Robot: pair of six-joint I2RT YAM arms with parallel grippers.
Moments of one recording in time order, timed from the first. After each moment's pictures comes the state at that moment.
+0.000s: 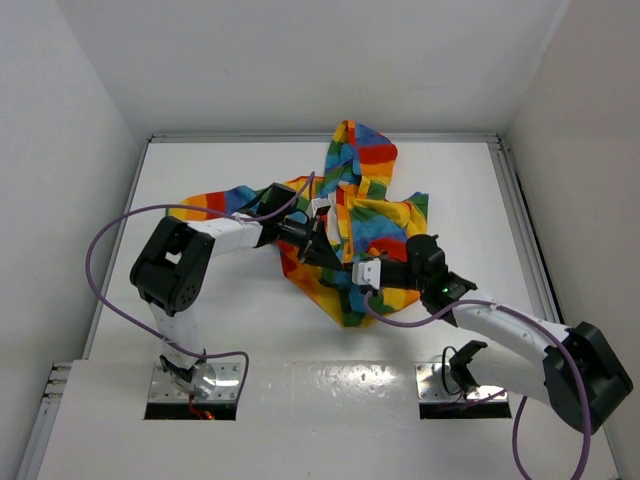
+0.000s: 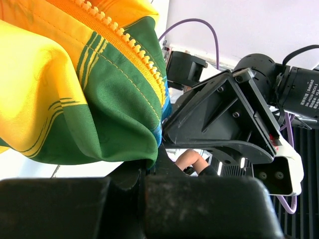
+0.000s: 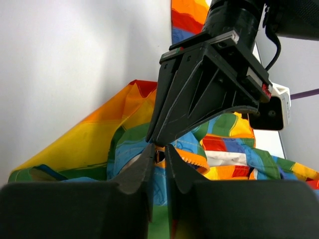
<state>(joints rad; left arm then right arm) -0.49 1.83 1.07 -0.03 1.19 -0.91 0.61 1.08 0.39 0.34 -0.63 -0.85</state>
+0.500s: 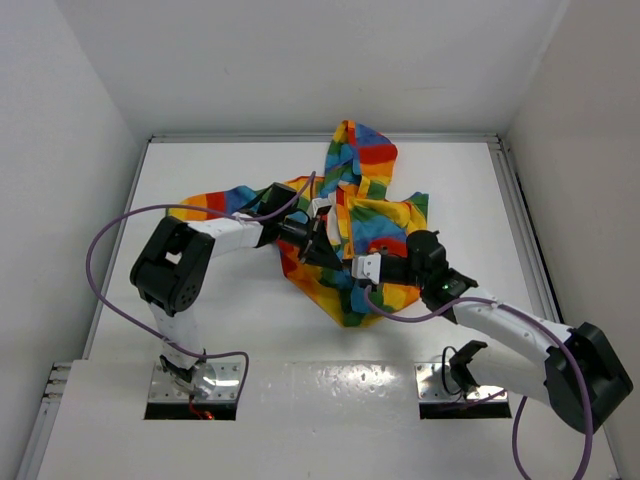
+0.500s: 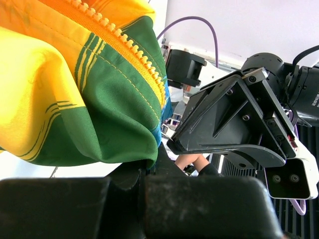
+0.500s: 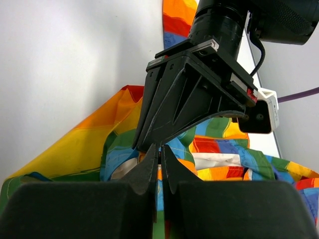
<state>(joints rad) -0.50 1.83 1.08 -0.03 1.19 -0.91 0.61 1.08 0.43 0.33 -0.62 -0.81</state>
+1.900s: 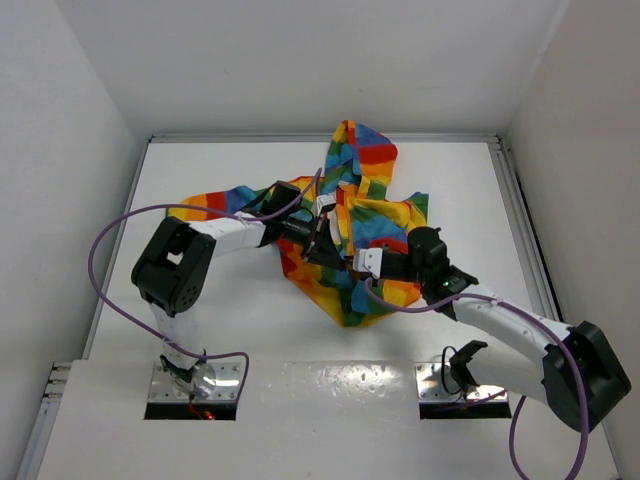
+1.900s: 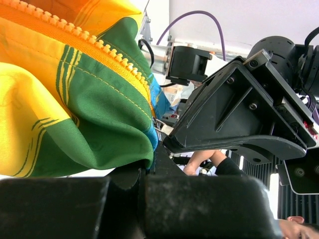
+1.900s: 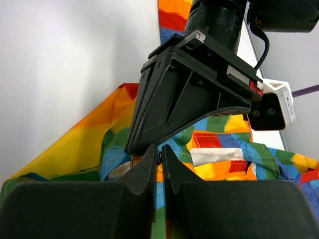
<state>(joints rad) -0.52 1.83 1.10 -0.02 1.19 -0.83 0.58 1.10 0.45 0.32 -0.63 -0.78</state>
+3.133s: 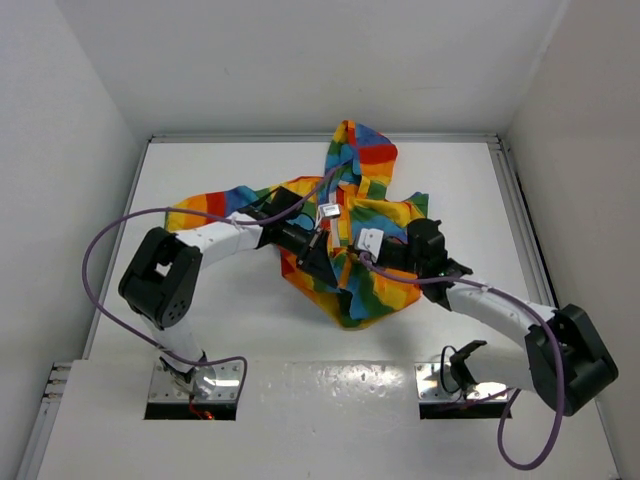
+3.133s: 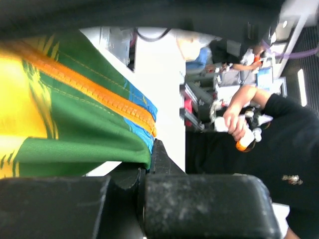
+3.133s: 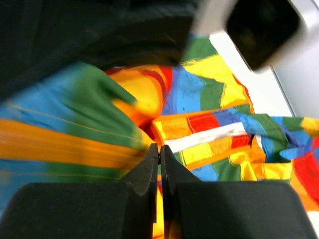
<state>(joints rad) -0.56 1.73 1.10 -0.31 1.34 -0.28 0.51 1.20 0.47 0.40 -0.58 -0.66</state>
